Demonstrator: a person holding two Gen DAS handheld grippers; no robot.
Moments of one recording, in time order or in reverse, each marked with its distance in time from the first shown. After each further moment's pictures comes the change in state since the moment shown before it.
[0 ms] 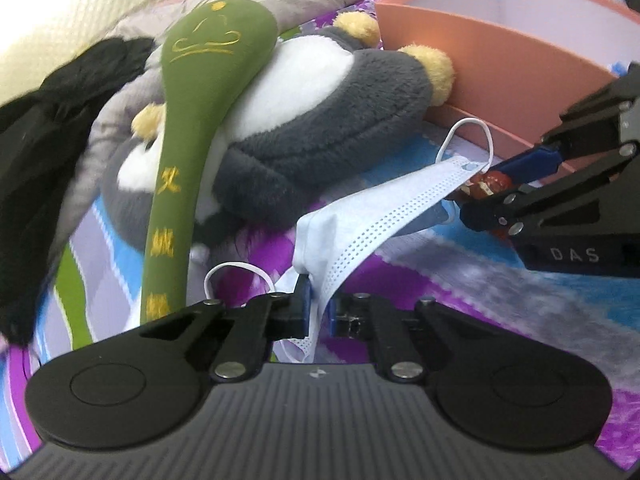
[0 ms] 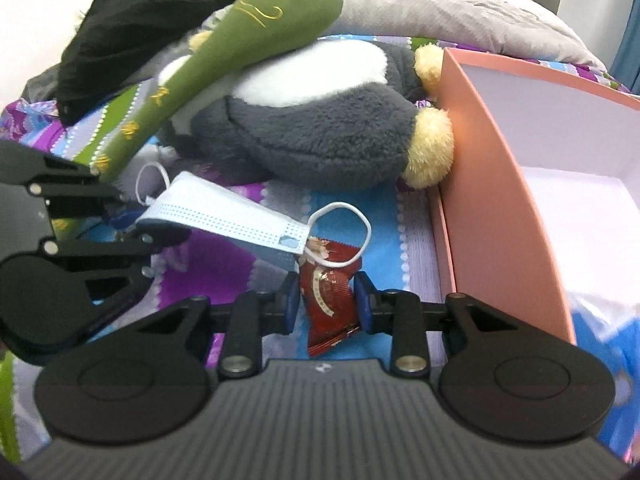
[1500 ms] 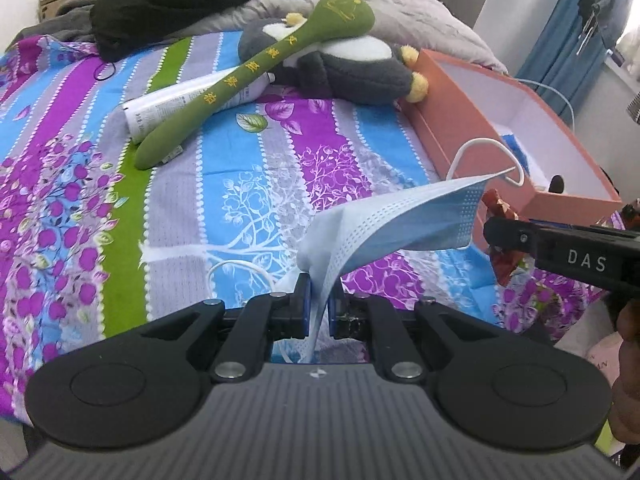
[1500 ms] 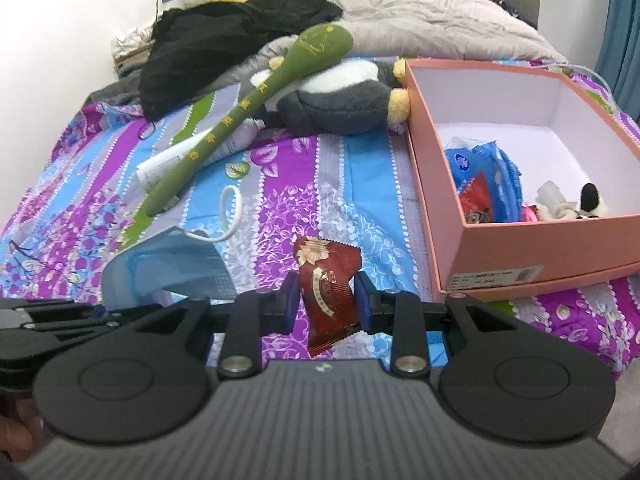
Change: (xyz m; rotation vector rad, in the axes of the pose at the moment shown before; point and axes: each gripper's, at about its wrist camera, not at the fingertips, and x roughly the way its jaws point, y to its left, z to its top) left arm -0.230 -0.117 -0.156 -0.707 -0.020 -0.012; right arm -0.196 0.019 -0.128 0.041 -0.099 0.056
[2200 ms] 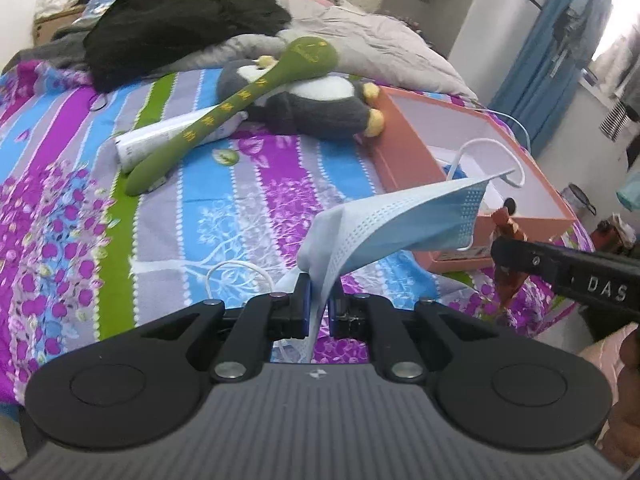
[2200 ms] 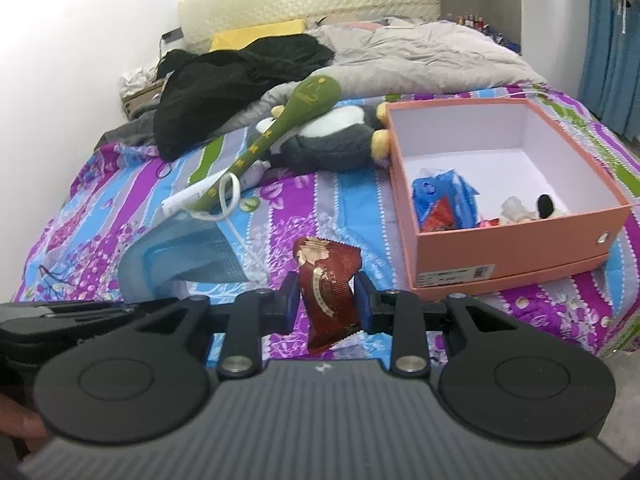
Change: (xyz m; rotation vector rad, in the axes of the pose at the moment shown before) left arm -0.057 -0.034 -0.001 0.016 -0.082 -0.066; right arm -0.078 -0.016 -0.007 0.046 -0.099 0.003
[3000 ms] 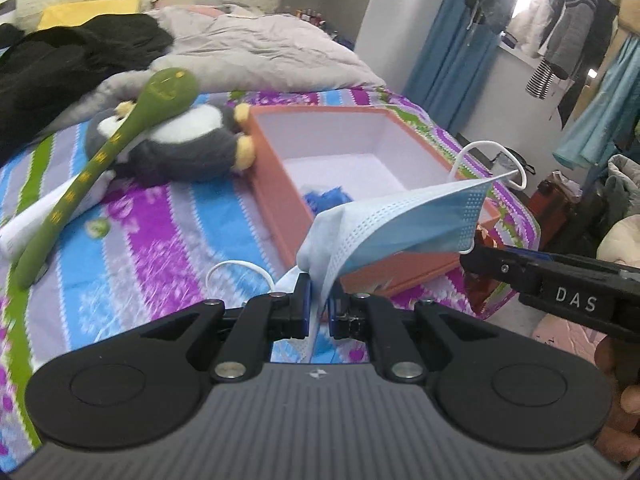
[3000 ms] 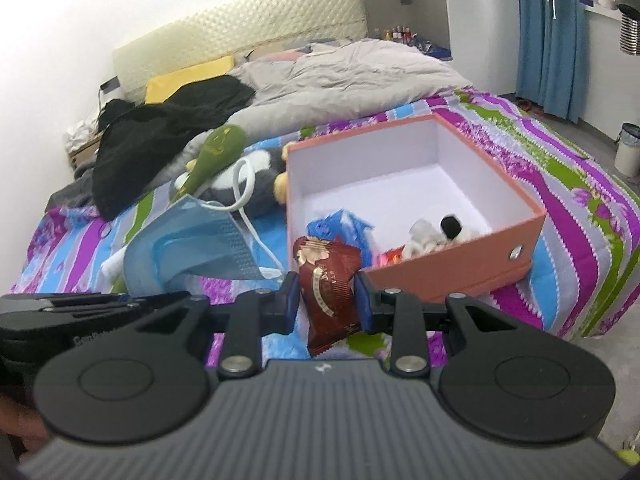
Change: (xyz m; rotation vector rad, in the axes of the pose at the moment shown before) left arm 0.053 -0.108 0.067 0.191 0.009 -0.191; right arm -0.011 -0.093 0.033 0.133 -0.082 -0.123
